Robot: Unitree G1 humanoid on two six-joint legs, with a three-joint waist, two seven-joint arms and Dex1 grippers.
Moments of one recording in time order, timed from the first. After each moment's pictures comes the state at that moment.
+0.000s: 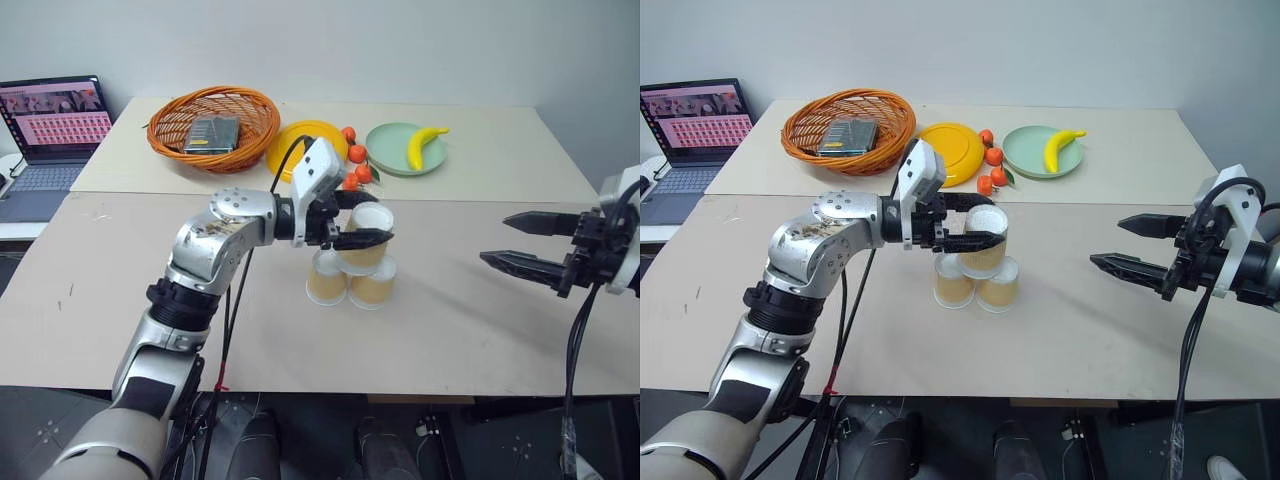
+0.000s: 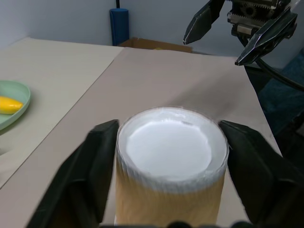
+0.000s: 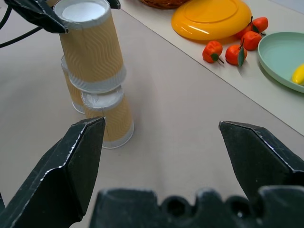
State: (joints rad) left arm -0.90 0.37 -0.20 -0.02 -0.44 0.66 -0.95; right arm -0.25 -1.04 -0.44 -0.25 0.69 0.74 1.07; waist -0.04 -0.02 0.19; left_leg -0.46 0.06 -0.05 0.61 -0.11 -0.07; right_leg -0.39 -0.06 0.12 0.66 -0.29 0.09
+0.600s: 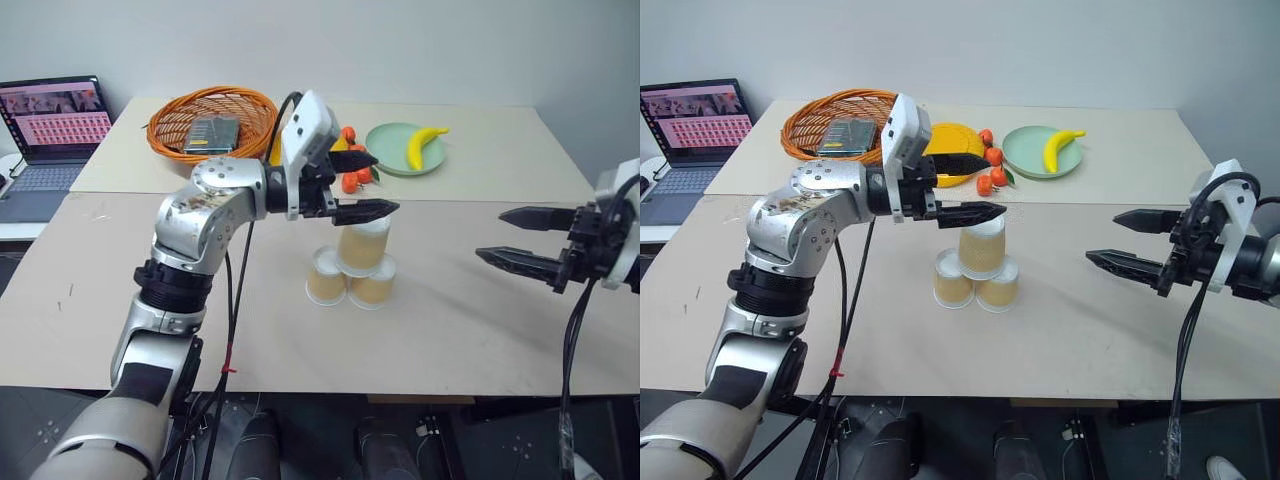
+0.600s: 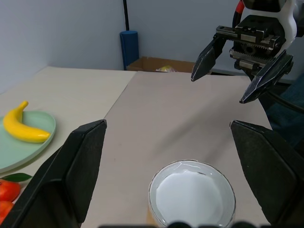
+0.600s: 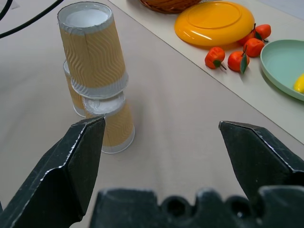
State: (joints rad) left arm -0.99 0.39 -0.13 0.02 -0.46 0.67 -0.95; right arm -0.29 -1.04 -0.41 -0.24 0.69 0.73 1.06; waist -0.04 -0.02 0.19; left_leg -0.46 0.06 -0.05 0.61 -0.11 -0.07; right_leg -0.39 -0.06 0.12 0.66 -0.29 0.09
